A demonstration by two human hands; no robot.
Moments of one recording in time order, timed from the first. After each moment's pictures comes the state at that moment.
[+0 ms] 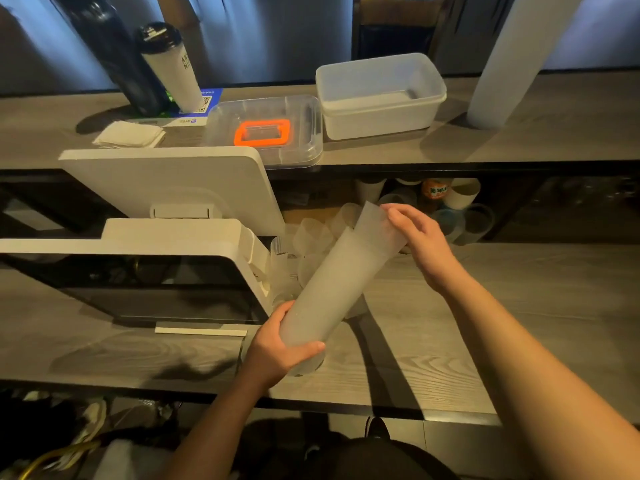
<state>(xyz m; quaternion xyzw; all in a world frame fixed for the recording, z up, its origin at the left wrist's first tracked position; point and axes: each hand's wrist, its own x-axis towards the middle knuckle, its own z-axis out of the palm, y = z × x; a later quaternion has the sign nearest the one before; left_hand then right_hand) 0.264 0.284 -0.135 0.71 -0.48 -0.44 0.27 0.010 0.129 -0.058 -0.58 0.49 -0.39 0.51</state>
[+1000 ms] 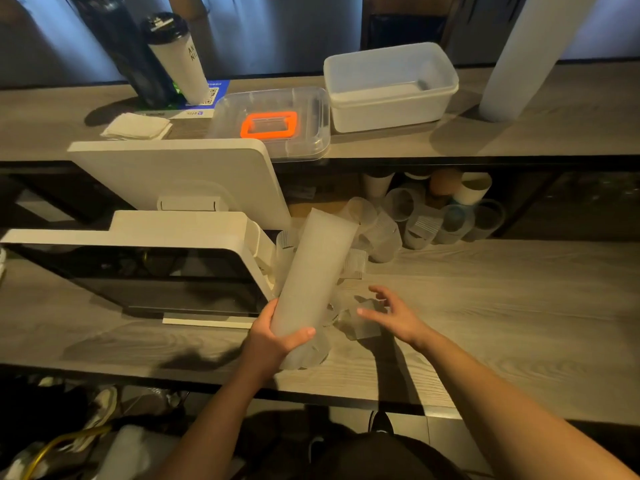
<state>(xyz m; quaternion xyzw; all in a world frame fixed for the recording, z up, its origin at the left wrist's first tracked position) 0.271 0.288 -0.131 0.72 -0.39 -0.47 0.32 0.016 0.187 -0.200 -0.55 0.56 -0.12 0.61</state>
